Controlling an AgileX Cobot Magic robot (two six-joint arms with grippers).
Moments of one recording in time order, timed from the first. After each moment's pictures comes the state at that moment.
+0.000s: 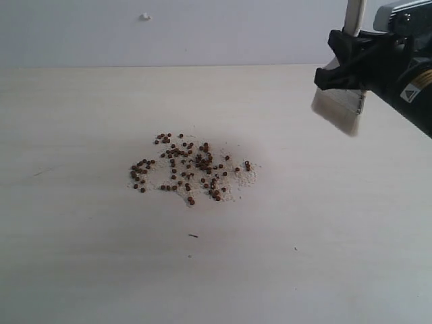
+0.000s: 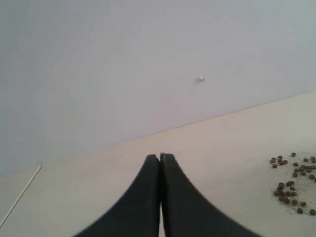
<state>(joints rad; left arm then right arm) -0.27 0.00 0.00 -0.07 0.08 0.29 0.14 1.72 -0.61 -0.26 -1.01 0.12</state>
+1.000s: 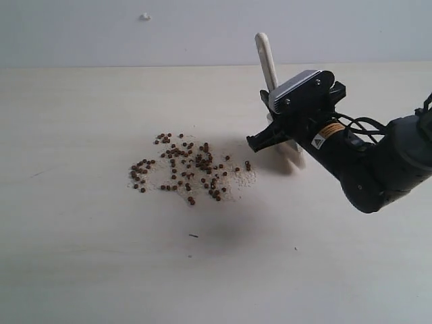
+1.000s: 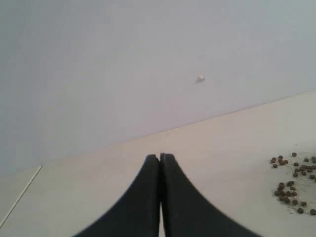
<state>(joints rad) -0.27 0.00 0.00 -0.07 0.08 0.29 0.38 2.13 -0.73 -0.07 -1.20 -0.25</state>
